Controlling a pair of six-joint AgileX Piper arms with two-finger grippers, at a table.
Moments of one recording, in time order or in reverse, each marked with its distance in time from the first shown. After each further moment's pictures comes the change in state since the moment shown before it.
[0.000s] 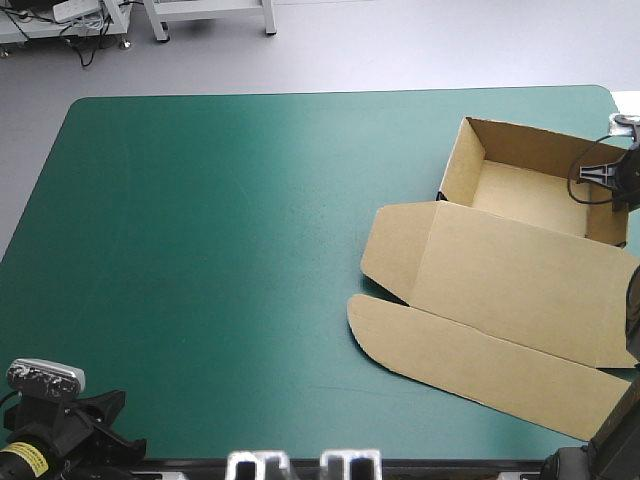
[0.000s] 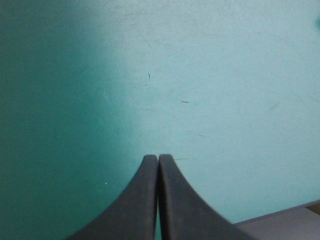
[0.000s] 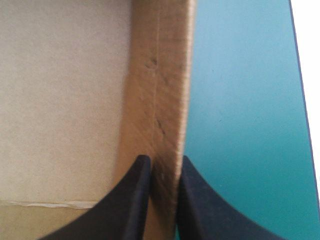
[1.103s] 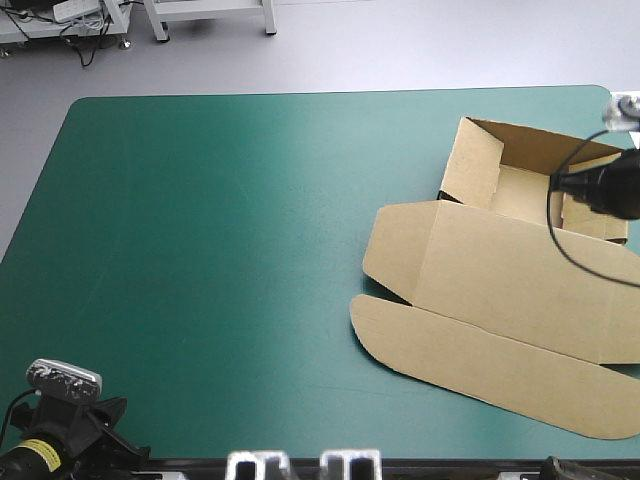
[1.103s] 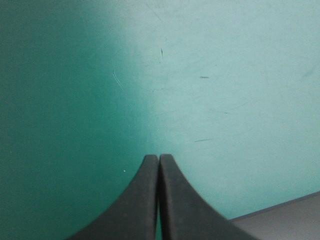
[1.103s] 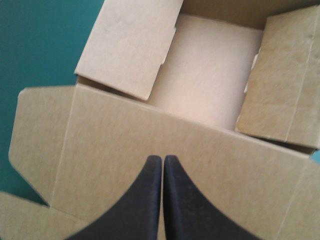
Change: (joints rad) left arm 0.000 -0.001 0.078 0.045 -0.001 0.091; right arm 0.057 -0.690 0.327 0.414 0.015 -0.149
